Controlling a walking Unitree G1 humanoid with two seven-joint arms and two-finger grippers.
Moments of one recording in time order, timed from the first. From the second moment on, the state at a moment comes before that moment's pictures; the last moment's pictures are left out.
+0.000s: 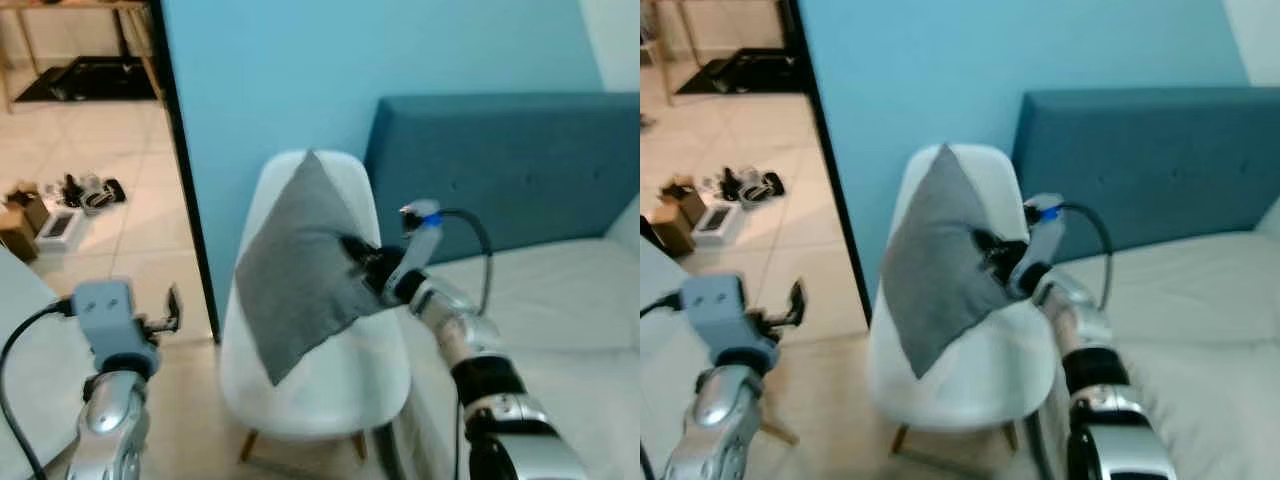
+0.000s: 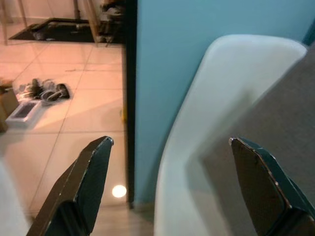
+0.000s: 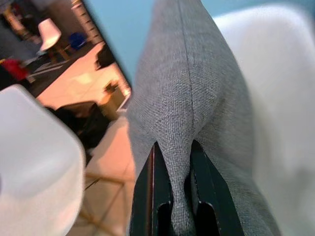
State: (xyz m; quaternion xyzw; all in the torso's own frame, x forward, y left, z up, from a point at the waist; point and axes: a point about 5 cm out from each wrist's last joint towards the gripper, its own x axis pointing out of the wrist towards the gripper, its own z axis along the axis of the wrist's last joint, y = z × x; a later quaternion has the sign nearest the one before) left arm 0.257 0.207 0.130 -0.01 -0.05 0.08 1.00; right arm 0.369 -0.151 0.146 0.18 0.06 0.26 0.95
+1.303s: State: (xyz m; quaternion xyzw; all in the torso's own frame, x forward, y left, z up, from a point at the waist) left arm 0.246 0.222 0.126 0.01 -0.03 0.14 0.99; right arm 0.373 -0.132 0.111 0.33 0.19 0.24 0.89
